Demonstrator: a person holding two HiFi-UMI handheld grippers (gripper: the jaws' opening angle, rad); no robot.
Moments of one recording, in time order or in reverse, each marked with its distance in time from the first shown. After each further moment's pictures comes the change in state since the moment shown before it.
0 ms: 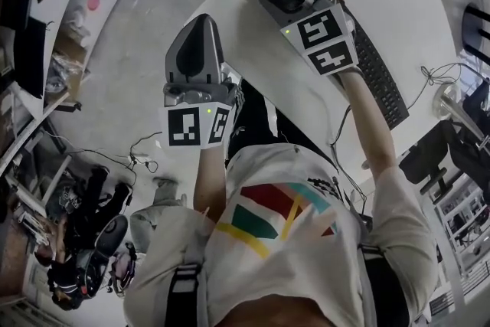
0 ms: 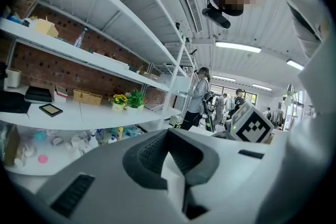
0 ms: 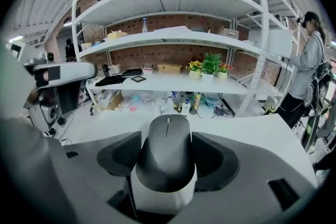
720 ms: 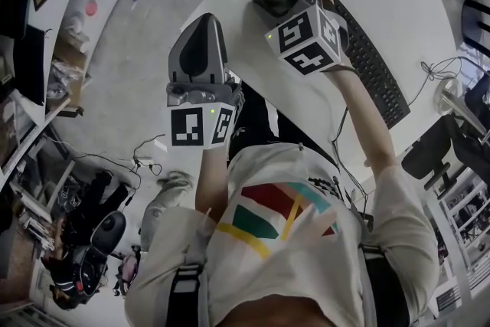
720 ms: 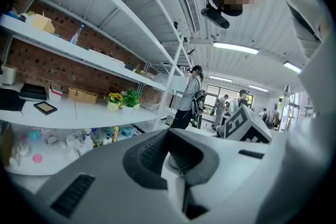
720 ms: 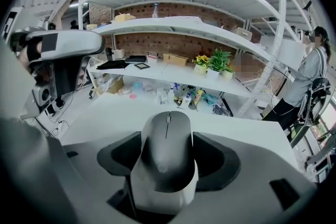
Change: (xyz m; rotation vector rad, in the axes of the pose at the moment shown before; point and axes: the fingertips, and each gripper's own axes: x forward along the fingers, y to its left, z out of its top) left arm 0.008 -0.008 -0.024 0.006 0.010 -0.034; right arm 0.025 0.014 -0.035 -0.137 0.098 -0.021
